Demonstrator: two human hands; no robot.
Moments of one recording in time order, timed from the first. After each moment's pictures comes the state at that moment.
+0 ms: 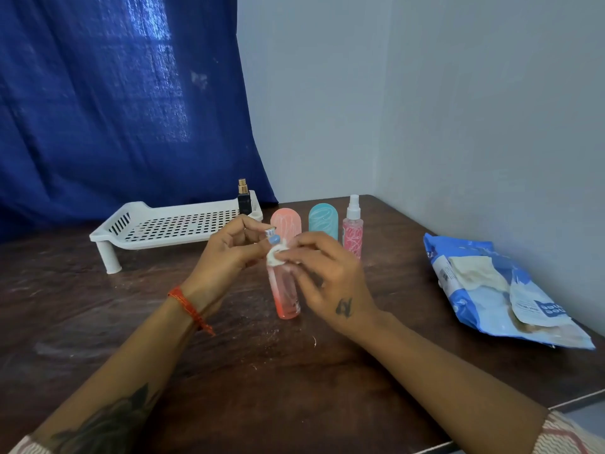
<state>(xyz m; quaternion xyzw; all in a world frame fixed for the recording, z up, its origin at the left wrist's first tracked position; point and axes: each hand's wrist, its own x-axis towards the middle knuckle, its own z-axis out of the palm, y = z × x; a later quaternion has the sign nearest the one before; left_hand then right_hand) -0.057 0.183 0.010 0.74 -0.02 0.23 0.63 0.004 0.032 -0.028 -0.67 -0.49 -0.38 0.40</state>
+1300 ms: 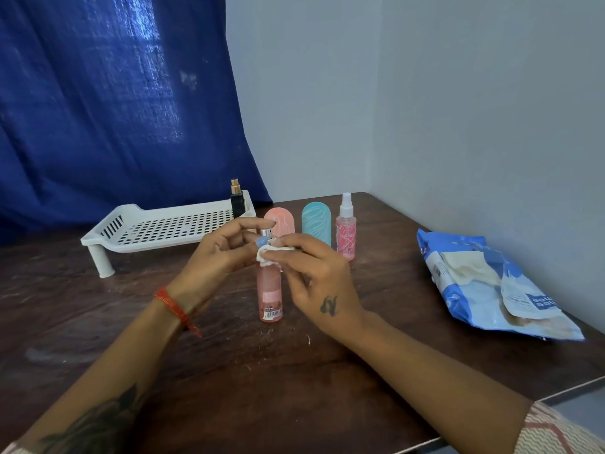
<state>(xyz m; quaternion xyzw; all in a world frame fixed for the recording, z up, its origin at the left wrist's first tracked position) -0.056 0.190 0.008 0.74 -0.09 0.19 0.64 0.000 0.039 -0.031 -0.66 -0.49 -0.38 0.43</state>
